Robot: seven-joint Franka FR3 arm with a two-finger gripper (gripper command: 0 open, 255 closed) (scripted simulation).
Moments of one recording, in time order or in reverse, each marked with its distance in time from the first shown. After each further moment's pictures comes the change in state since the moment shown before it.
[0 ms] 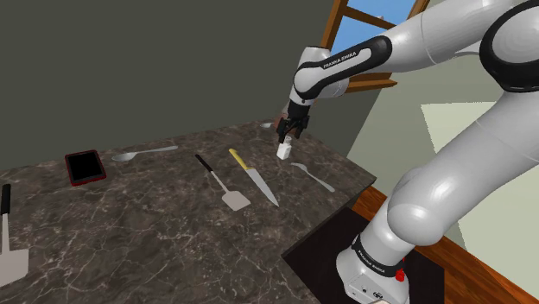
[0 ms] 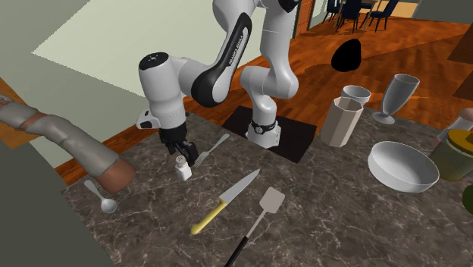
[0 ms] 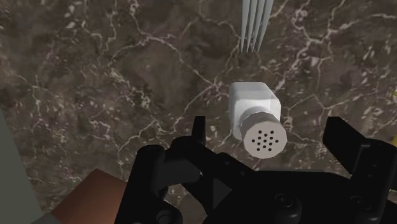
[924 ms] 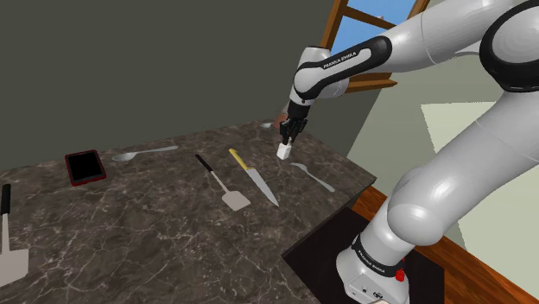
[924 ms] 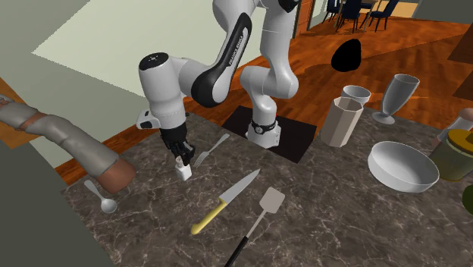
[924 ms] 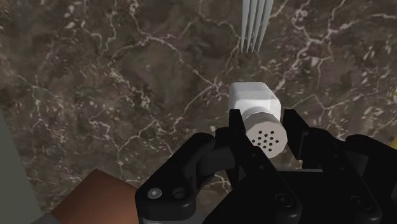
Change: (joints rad) arm 0.000 0.001 0.000 -0.001 0.000 0.002 0.000
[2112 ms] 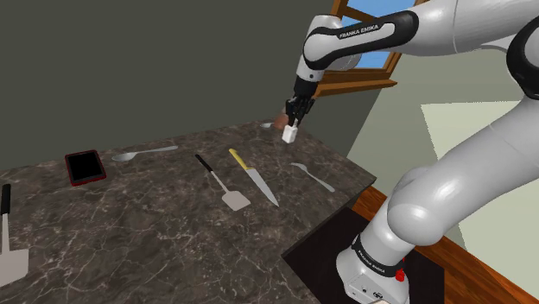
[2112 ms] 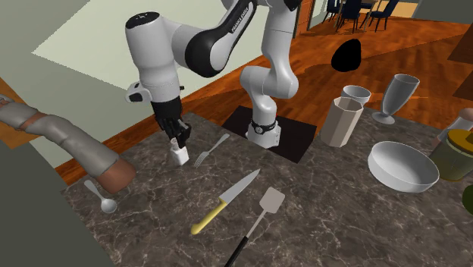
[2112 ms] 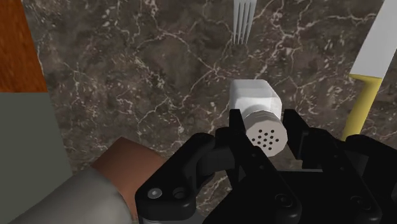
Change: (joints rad) arm -0.002 -0.102 0.016 0.129 -0.016 -0.228 0.017
